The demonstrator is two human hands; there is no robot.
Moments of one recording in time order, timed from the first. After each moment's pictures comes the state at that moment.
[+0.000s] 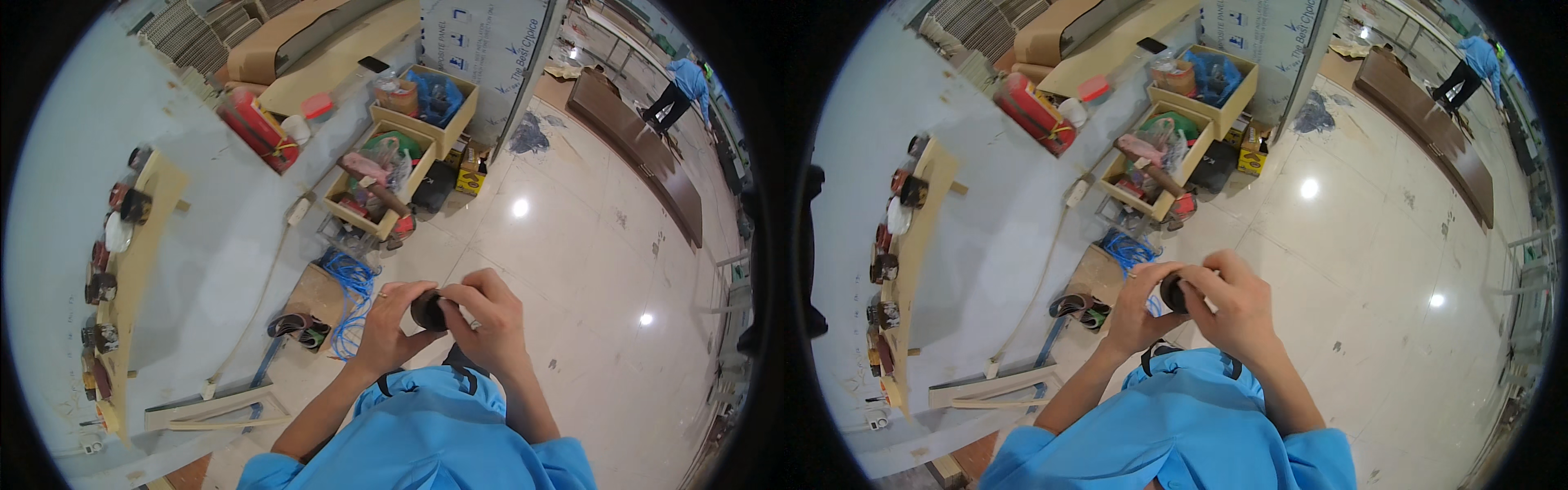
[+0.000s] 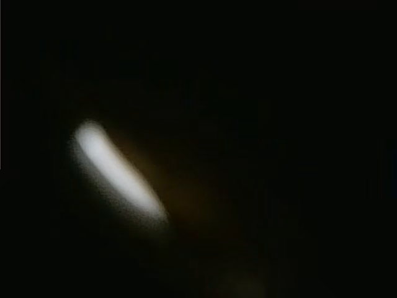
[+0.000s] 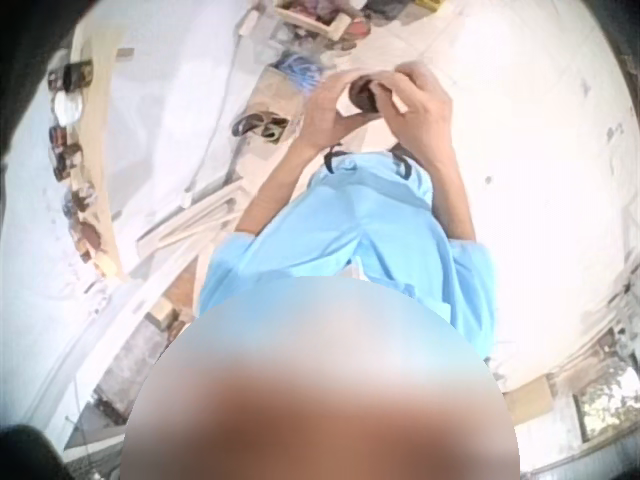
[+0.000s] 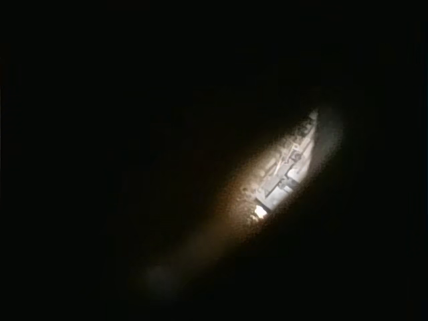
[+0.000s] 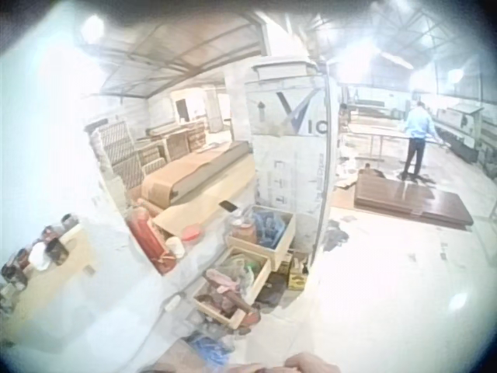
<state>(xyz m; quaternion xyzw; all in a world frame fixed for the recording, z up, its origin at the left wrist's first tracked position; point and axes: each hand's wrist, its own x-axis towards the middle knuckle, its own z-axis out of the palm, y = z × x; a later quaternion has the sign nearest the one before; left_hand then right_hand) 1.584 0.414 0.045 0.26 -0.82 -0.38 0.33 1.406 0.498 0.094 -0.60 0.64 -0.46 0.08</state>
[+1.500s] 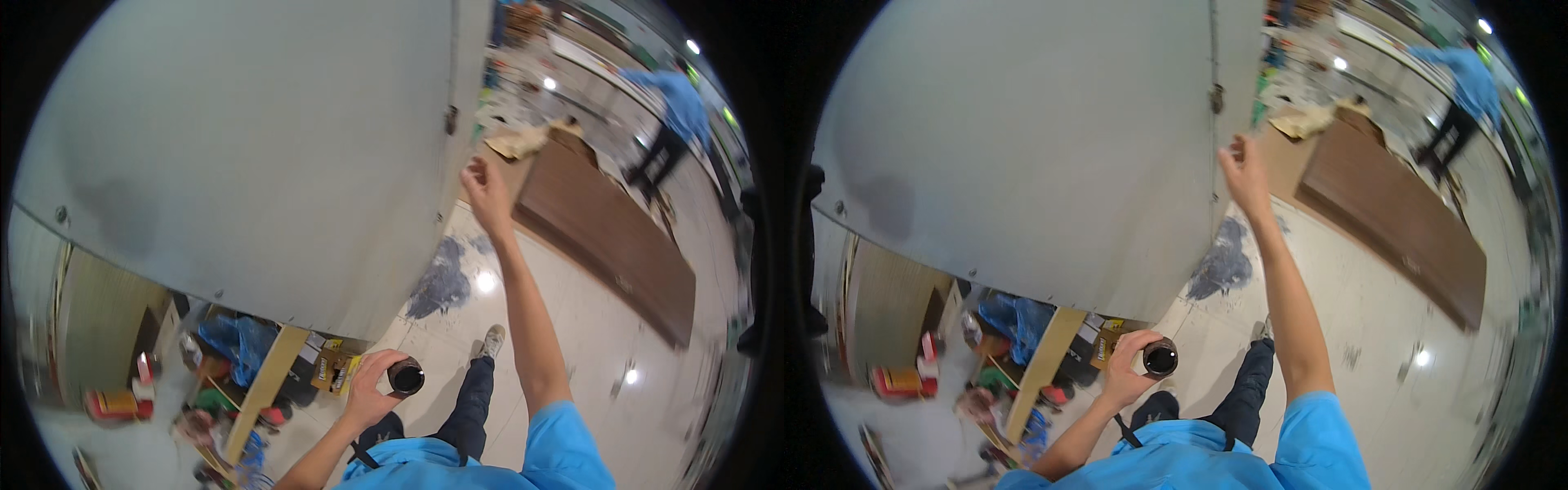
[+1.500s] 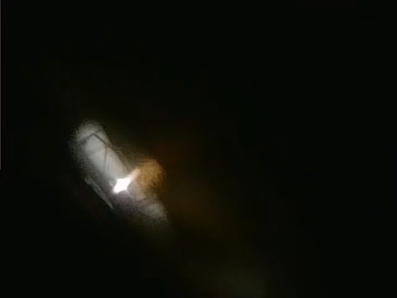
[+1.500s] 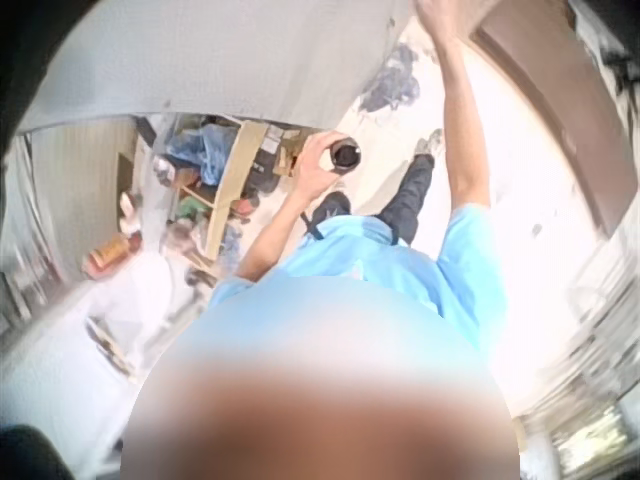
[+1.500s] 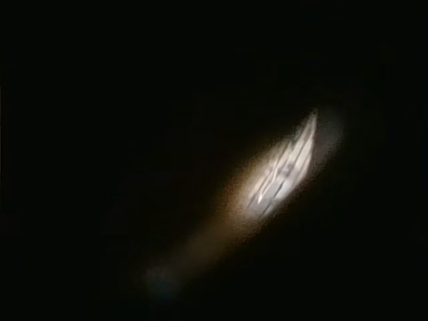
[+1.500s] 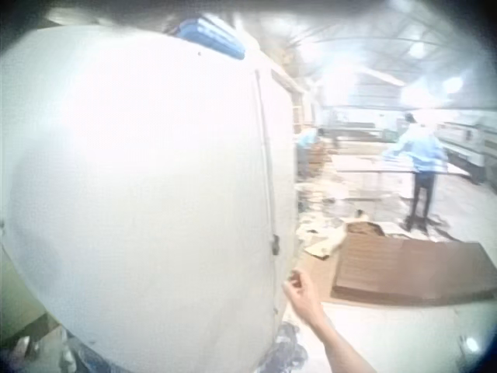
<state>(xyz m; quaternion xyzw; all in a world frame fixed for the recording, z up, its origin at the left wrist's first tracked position) 0.555 -0.039 -0.086 0.29 -0.81 -0.42 0.29 0.154 -0.185 -0.072 -0.44 0.67 -0.60 0.08</state>
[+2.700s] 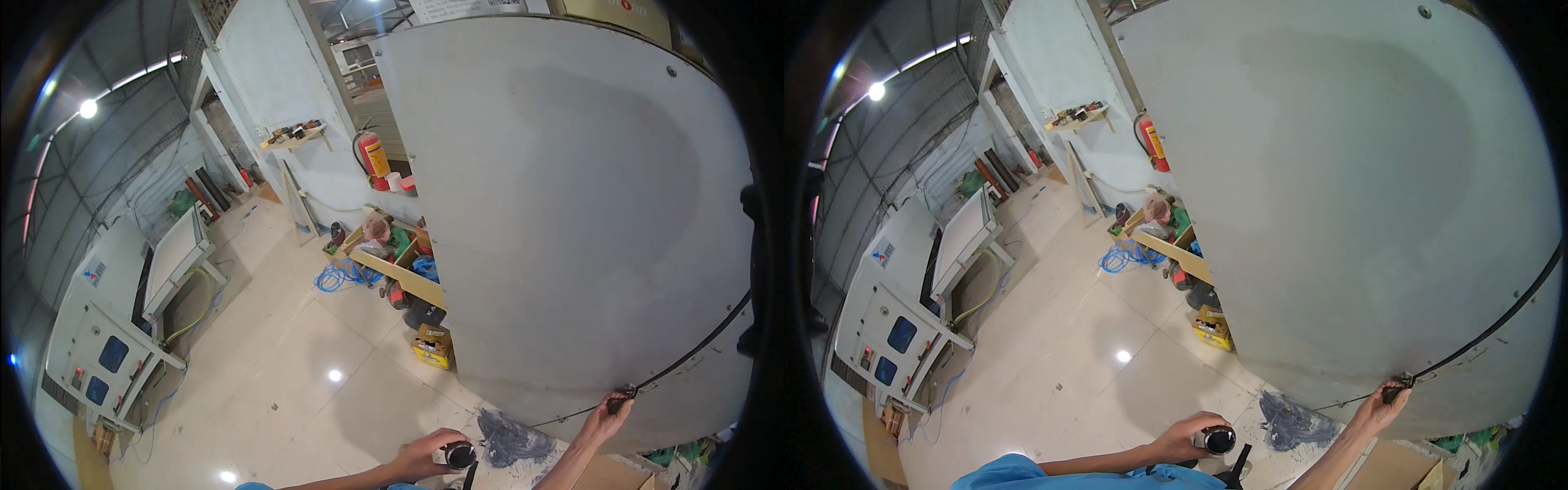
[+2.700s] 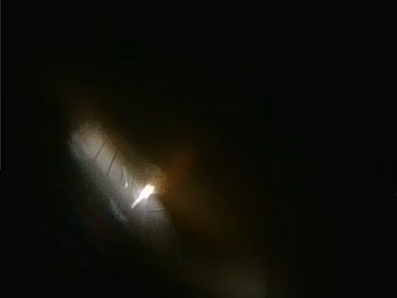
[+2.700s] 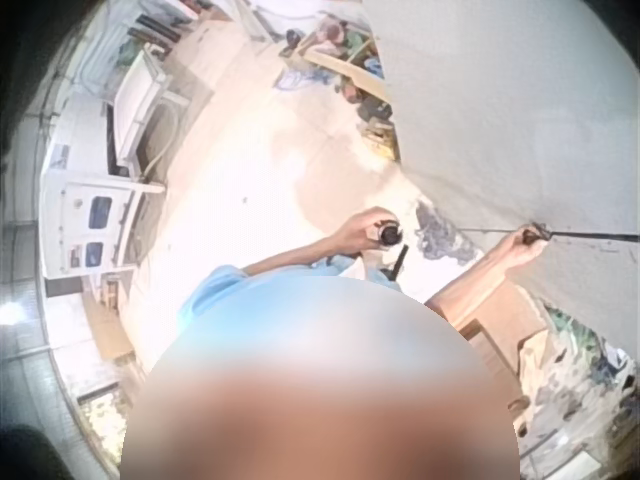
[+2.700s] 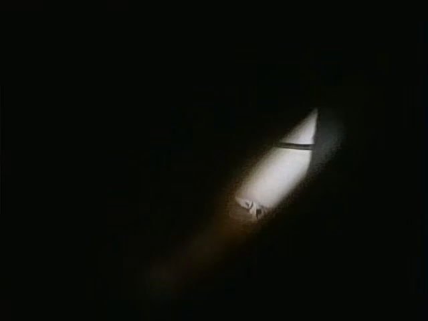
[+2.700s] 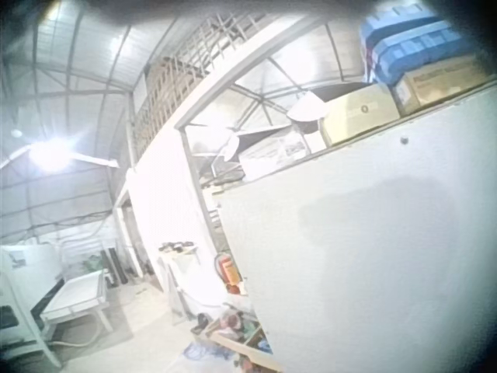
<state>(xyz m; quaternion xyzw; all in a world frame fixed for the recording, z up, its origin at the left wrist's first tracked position) 0.234 0.086 -0.009 0.65 -0.49 -0.39 0.44 -0.020 -0.296 -0.156 -0.04 0.16 -0.76 0.63</state>
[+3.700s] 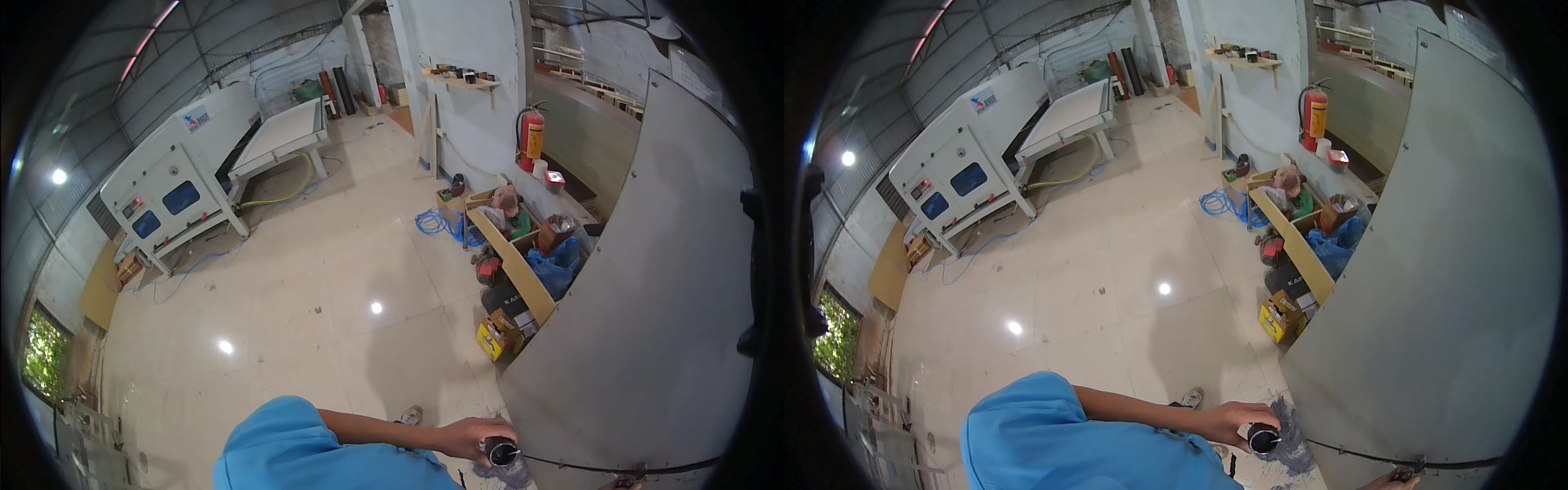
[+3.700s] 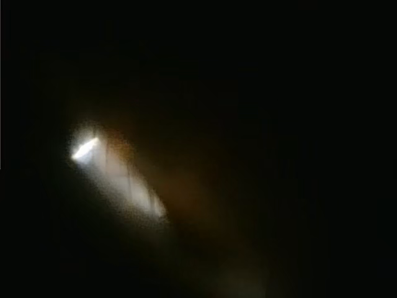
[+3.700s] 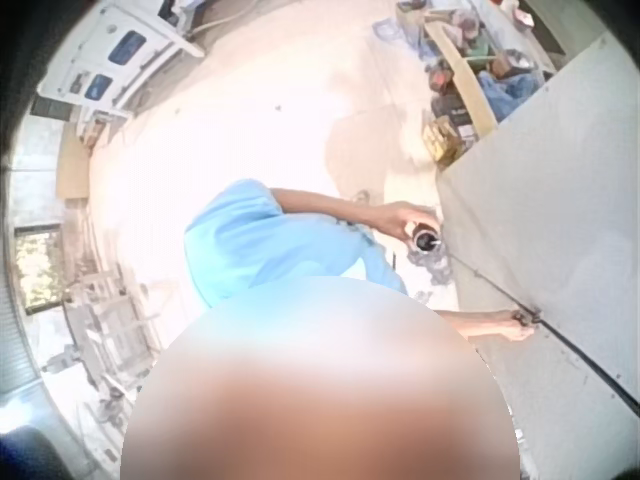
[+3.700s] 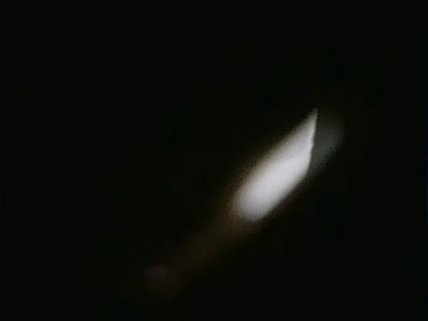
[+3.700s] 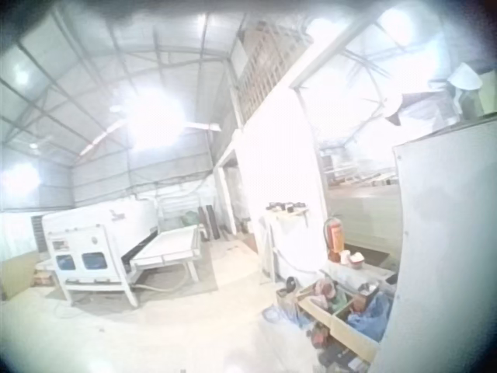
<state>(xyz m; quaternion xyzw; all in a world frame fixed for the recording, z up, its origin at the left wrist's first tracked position) 0.225 0.113 -0.025 0.60 -0.53 -0.30 0.52 -0.061 -0.373 -0.162 -0.21 0.35 -0.78 0.47</state>
